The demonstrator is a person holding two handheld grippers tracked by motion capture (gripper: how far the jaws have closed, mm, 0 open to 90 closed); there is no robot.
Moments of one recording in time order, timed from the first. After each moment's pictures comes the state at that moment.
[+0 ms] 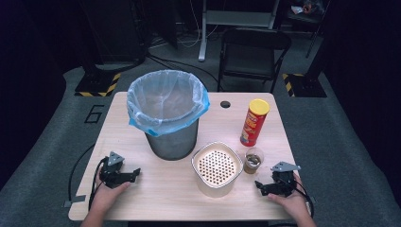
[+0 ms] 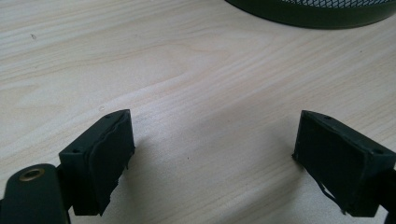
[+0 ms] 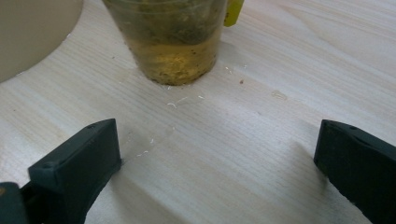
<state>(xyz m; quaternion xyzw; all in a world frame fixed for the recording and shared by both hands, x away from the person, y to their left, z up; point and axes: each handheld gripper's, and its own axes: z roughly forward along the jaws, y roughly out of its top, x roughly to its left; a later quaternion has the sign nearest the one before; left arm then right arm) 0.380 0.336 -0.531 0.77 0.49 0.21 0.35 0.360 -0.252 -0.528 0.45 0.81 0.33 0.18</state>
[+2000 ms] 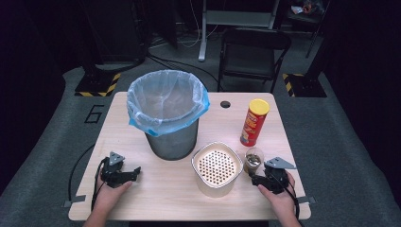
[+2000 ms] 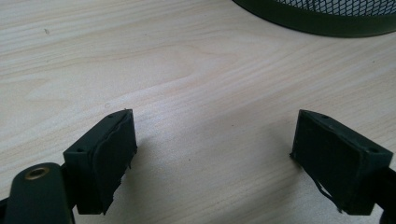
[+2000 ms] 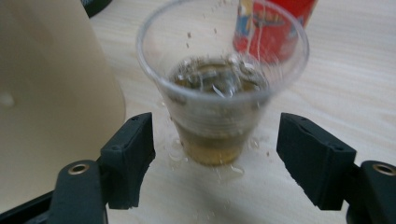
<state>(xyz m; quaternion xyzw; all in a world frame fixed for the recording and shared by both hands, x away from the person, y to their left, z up) 0.380 0.331 -0.531 0.75 0.52 0.22 0.34 0.350 -0.206 -0.487 0.50 0.74 0.38 0.24</state>
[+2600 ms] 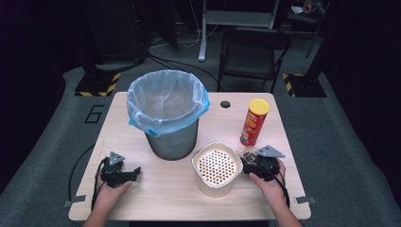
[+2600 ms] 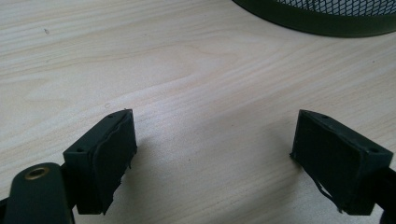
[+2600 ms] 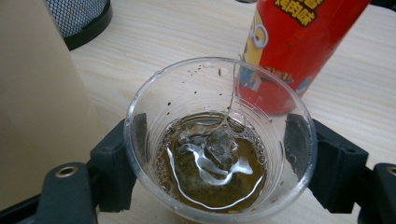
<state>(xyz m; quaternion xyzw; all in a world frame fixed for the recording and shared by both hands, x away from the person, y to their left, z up) 0.380 0.331 -0.531 0.75 0.52 0.22 0.34 0.385 -0.183 -0.479 0.48 0.75 0.37 0.27</state>
